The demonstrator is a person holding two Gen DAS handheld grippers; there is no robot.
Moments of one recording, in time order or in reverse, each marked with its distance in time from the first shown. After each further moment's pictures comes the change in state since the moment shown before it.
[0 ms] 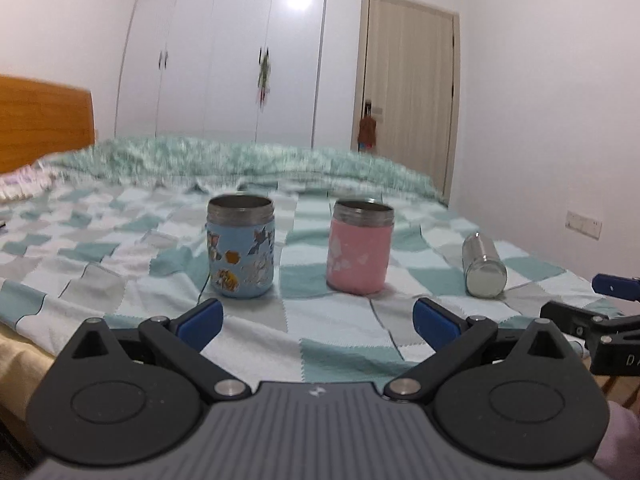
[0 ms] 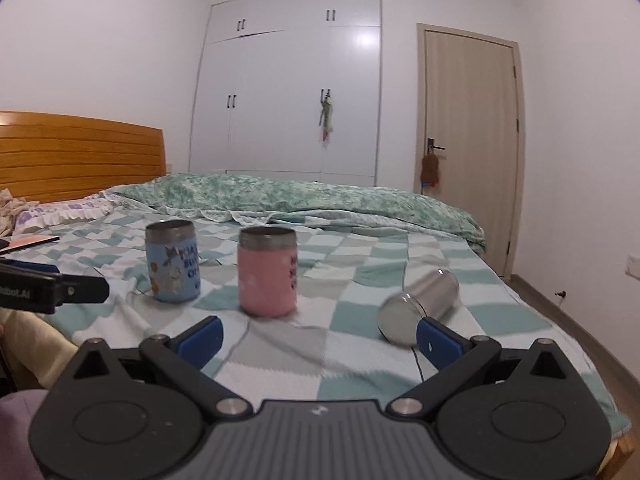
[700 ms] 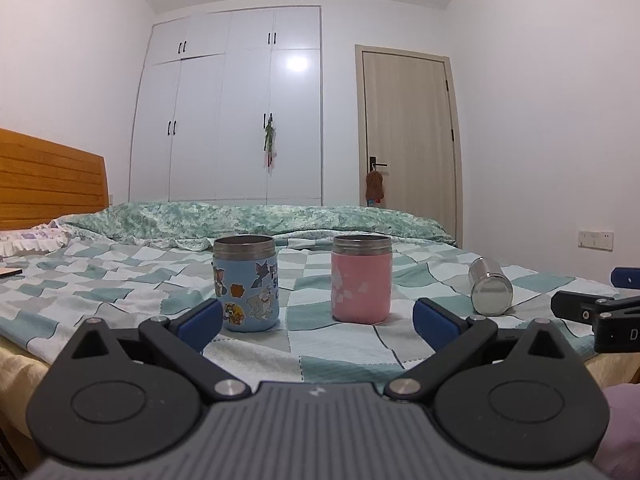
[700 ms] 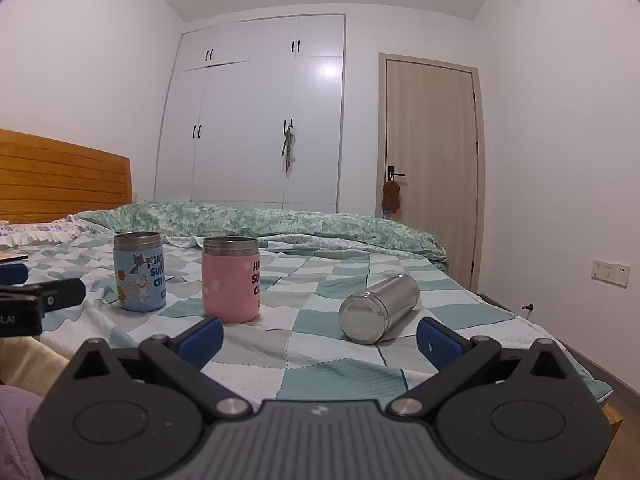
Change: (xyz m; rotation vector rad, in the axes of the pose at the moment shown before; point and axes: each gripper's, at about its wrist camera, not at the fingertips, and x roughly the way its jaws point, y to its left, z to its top) left arm -0.017 -0.018 -0.033 0.069 -0.185 0.049; right arm -0.008 -0.002 -0.029 0.026 -0.104 -0.102
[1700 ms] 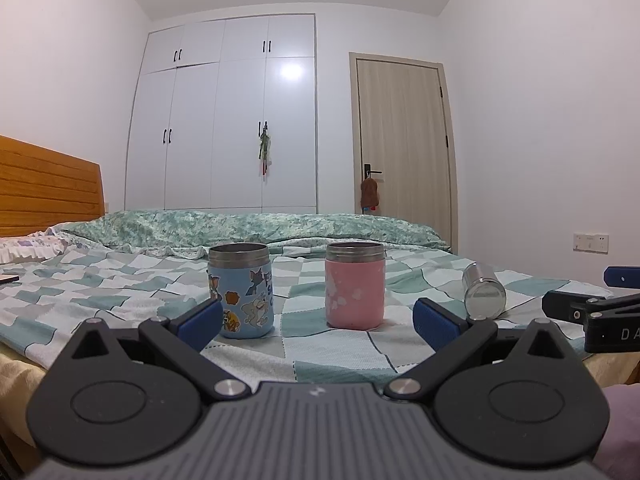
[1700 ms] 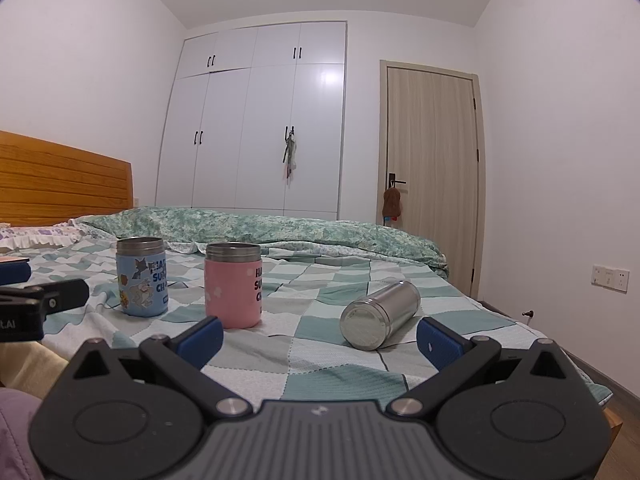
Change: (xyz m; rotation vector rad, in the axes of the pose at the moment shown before) left arm -0.006 -0.003 0.000 0.005 -0.023 -0.013; right arm -0.004 0.004 -0.003 -0.007 -0.022 -0.003
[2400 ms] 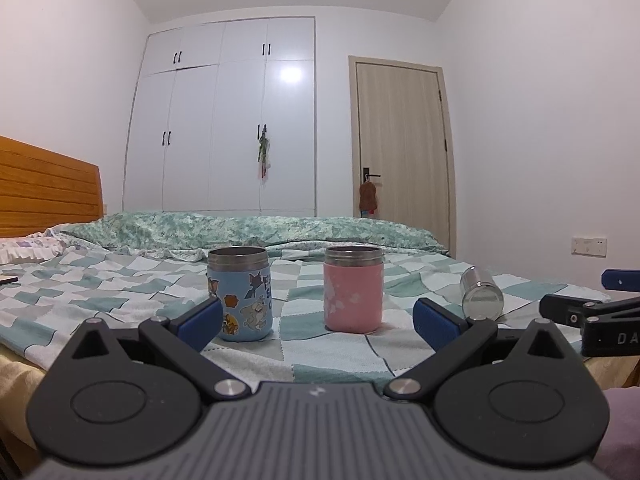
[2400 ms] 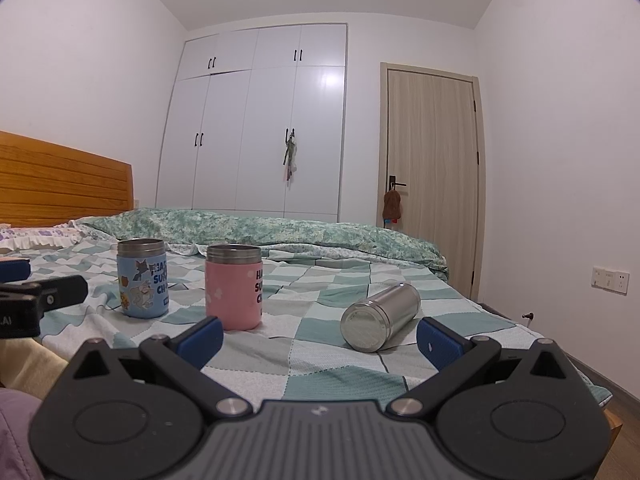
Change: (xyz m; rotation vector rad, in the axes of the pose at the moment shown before) left arm 0.000 0.001 0.001 -0.004 -0.008 -0.001; right arm 0.000 0.002 0.001 0.000 -0.005 -0.001
